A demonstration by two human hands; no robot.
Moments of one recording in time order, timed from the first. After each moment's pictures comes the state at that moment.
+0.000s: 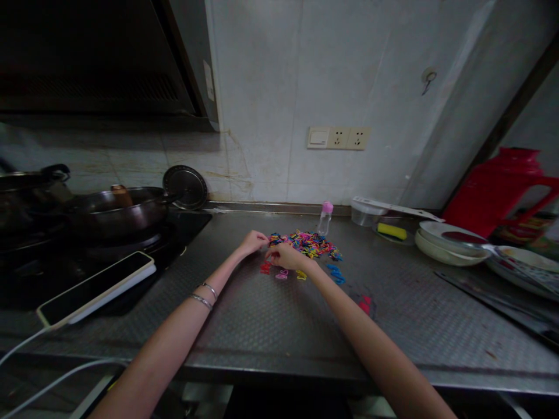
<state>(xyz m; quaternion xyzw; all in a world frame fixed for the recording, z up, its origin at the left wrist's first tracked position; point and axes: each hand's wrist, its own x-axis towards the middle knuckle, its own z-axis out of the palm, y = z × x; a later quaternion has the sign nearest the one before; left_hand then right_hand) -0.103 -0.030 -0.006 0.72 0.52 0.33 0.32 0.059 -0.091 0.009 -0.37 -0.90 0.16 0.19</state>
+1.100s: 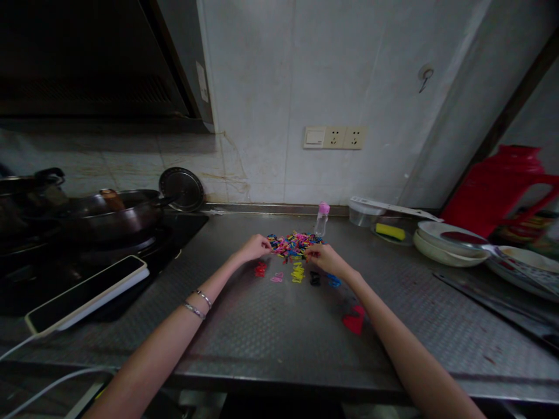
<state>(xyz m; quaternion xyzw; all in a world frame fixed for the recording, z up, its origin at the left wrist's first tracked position) -0.083 -0.054 0.011 0.83 0.46 0.22 0.21 0.178 -0.094 -0.006 -0.48 -0.83 0.12 0.26</state>
